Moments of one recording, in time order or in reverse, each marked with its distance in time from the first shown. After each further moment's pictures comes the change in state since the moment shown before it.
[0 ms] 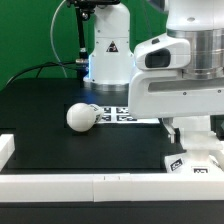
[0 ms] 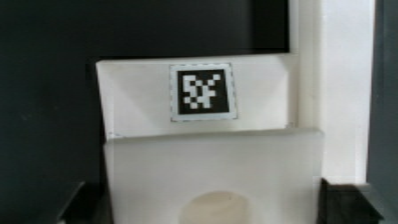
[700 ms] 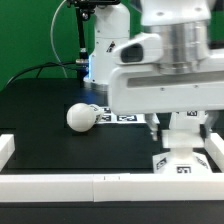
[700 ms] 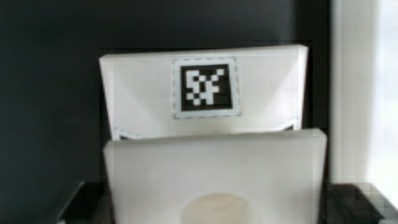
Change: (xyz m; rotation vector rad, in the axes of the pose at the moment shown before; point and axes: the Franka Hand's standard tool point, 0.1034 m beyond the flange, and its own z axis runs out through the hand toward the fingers) arm -0.004 0.019 -0.003 0.021 0.060 0.057
